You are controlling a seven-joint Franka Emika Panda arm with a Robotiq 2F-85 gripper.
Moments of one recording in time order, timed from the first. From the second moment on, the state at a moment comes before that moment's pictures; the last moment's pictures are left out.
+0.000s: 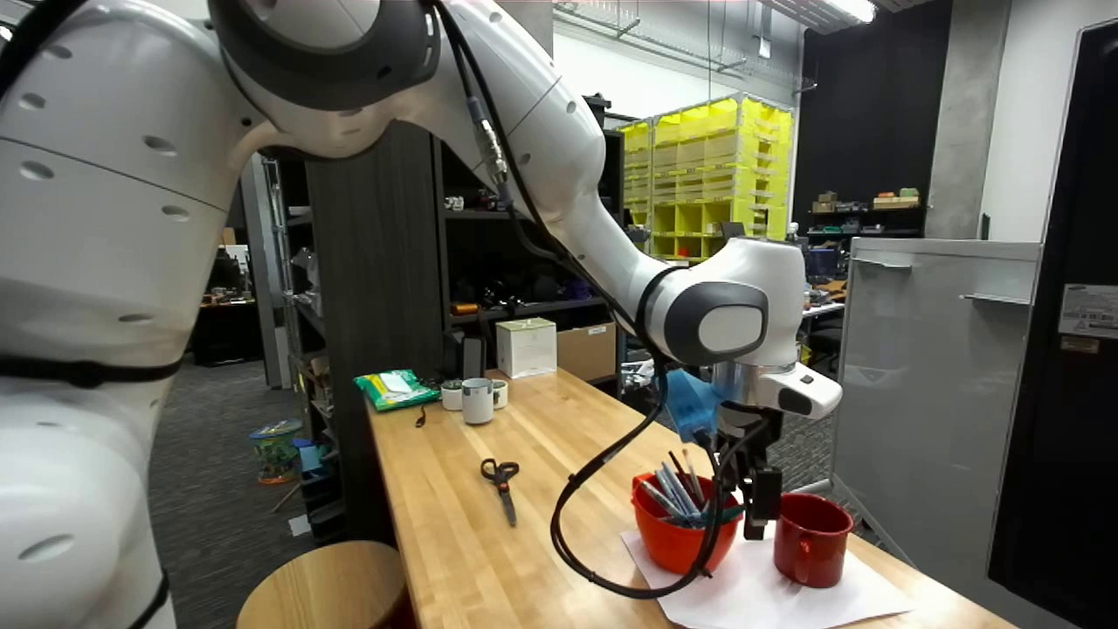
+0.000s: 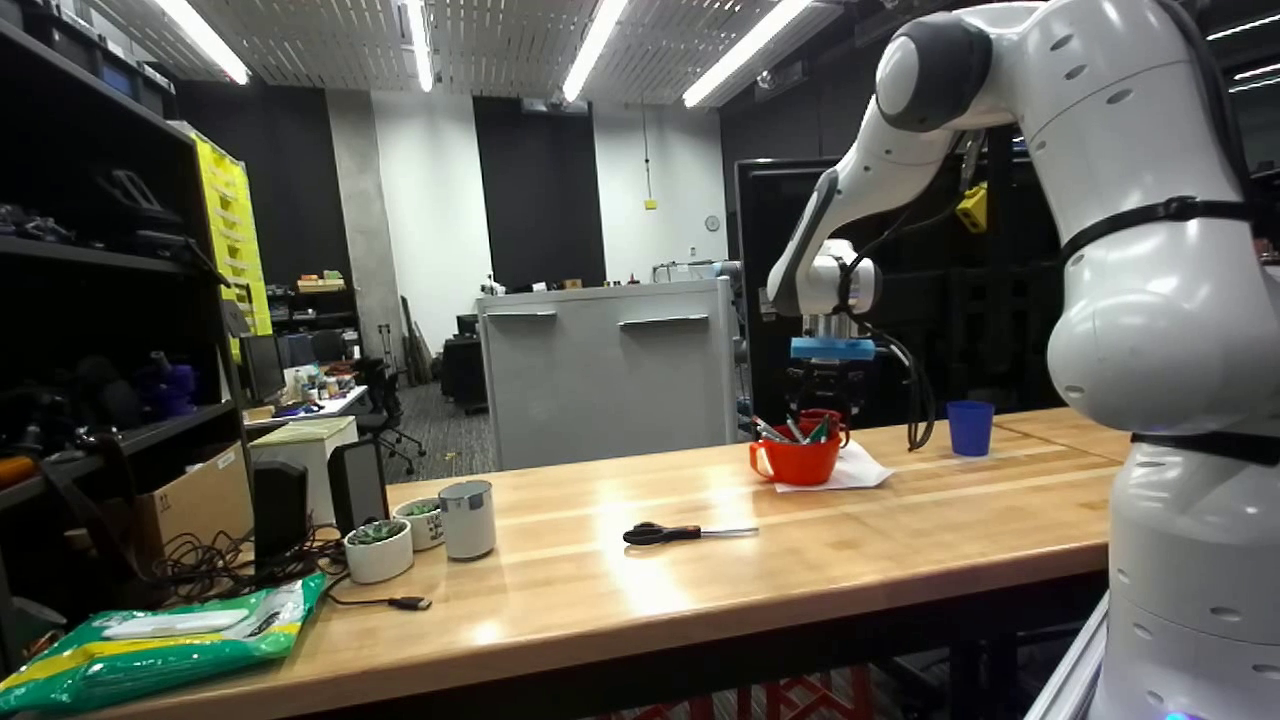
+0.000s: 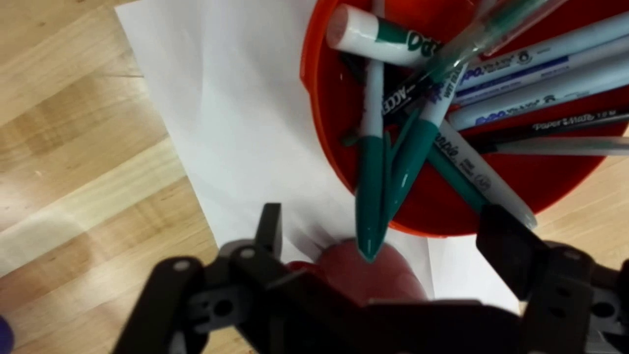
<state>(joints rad) -0.31 0.34 -0.27 -1.99 0.20 2.37 0.32</state>
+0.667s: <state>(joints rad) -0.32 0.35 -0.27 -1.98 0.20 2.37 0.33</state>
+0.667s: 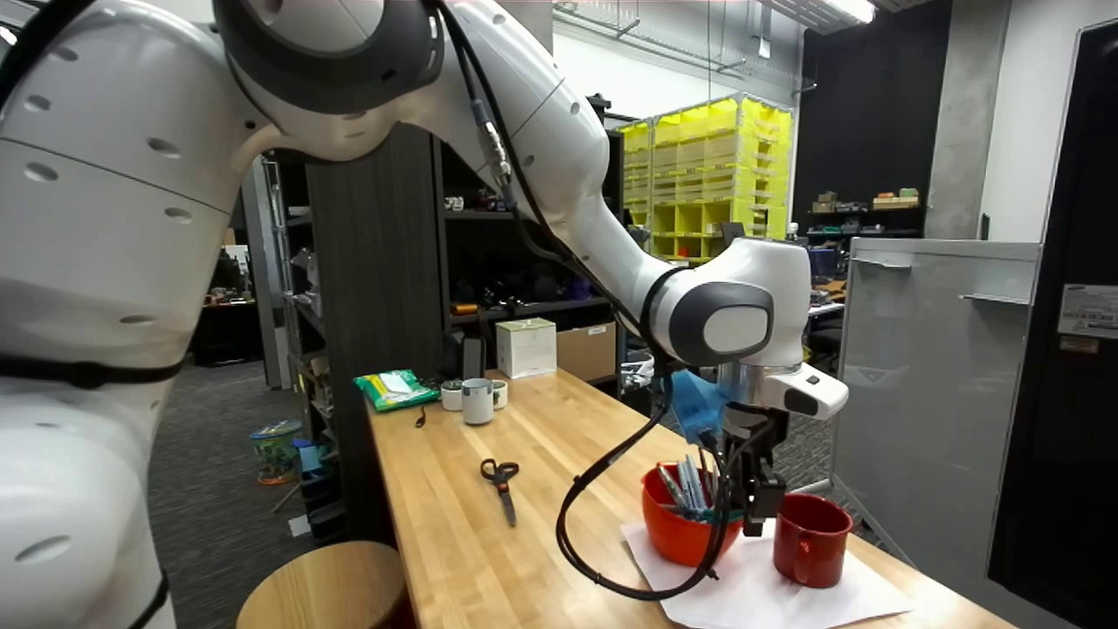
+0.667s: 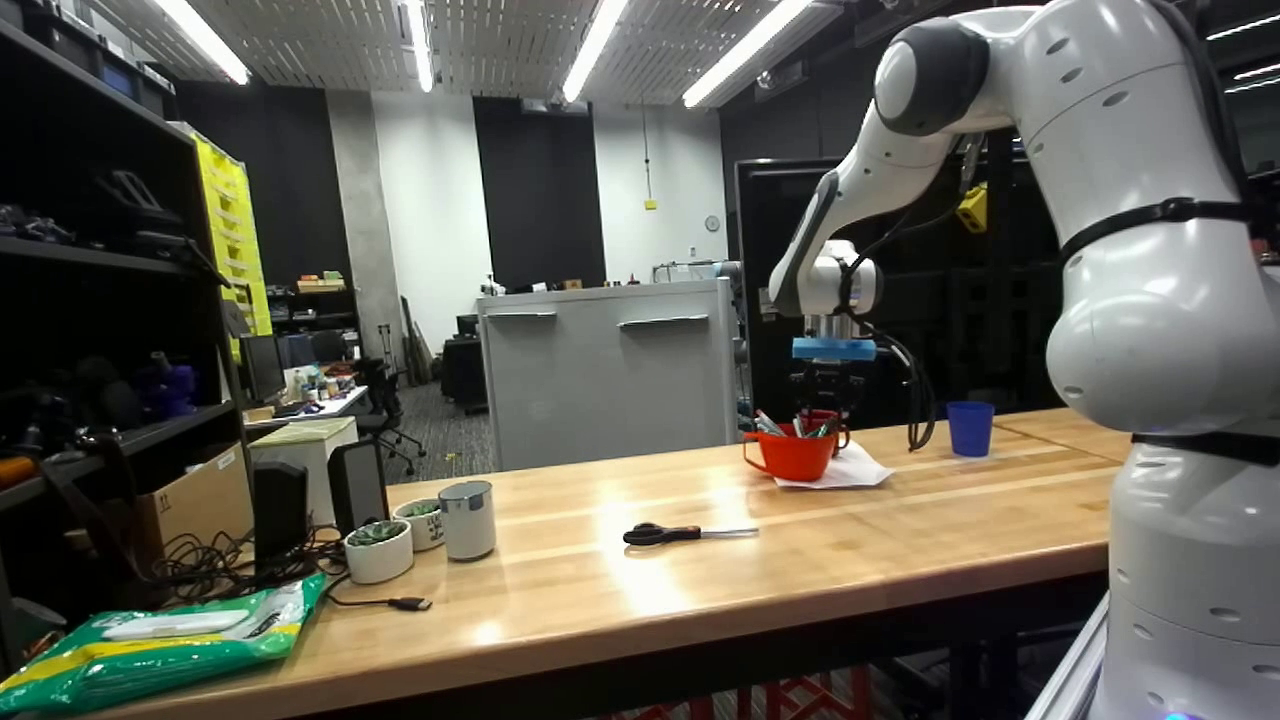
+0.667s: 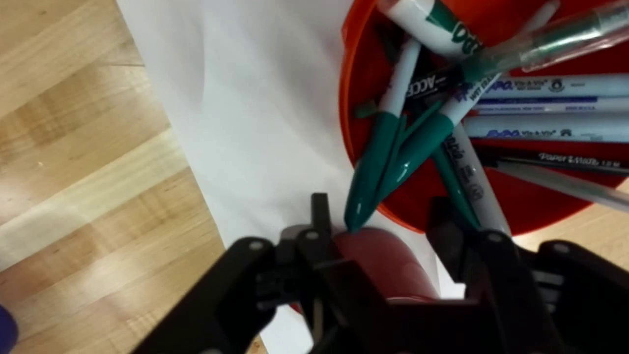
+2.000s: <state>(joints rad) -0.26 0.34 -0.27 -1.98 0.16 2.41 0.33</state>
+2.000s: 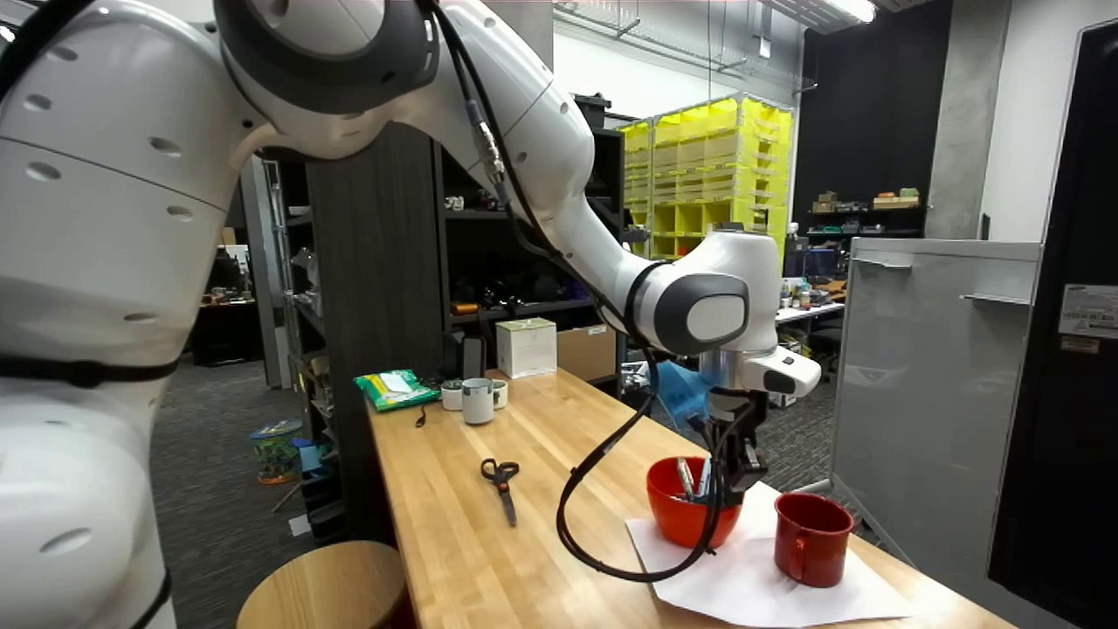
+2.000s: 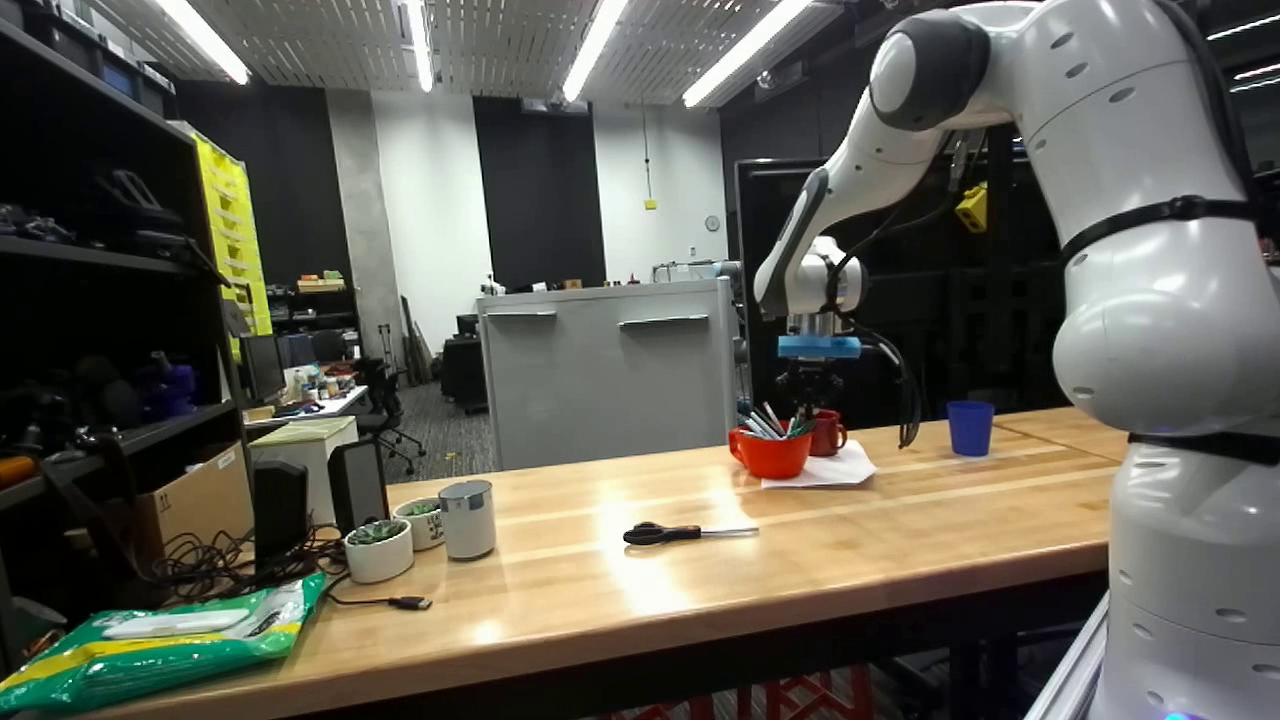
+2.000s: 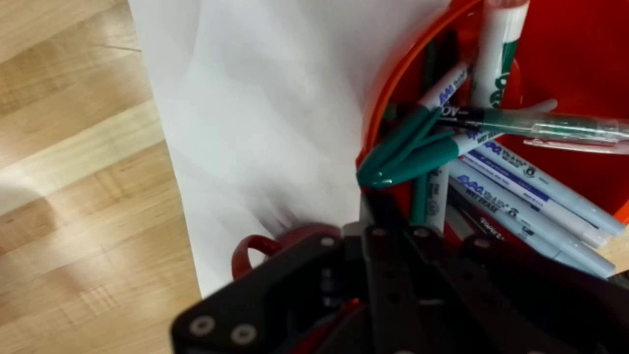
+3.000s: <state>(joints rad) -0.24 0.28 -0.27 -2.03 0.09 2.47 0.32</state>
